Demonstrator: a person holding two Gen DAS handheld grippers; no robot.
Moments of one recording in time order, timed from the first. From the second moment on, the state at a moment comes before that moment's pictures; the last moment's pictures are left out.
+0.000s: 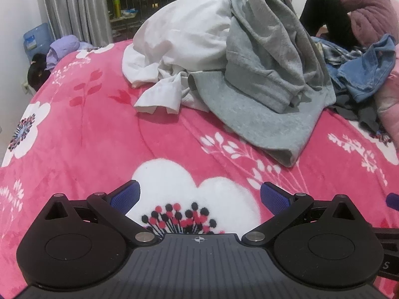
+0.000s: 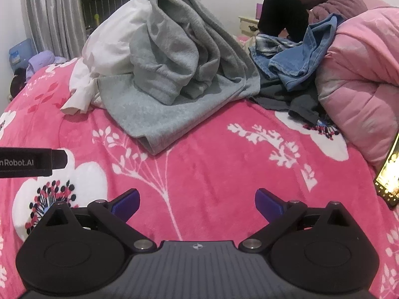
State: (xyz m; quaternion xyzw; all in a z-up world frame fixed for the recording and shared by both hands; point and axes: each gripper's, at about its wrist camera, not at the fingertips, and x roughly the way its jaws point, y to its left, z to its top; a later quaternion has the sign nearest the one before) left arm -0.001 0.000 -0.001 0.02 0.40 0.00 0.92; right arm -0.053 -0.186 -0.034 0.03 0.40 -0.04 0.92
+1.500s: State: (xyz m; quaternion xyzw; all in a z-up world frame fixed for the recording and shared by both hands) left arm -0.033 0.019 0.031 0.00 0.35 0.03 0.94; right arm -0.085 -0.167 0.028 0.03 0.34 -0.04 0.94
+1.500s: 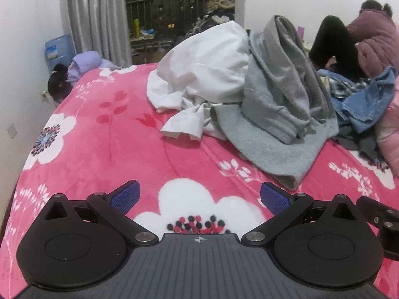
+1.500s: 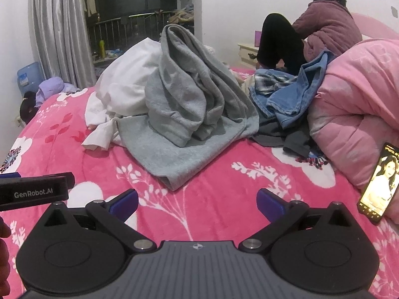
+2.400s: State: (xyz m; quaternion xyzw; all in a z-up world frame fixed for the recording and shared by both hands) left arm -0.034 0.025 0.024 -0.01 0.36 0.04 0.93; right arm -0.085 -0.162 0.017 0.02 0.35 -0.05 0.94
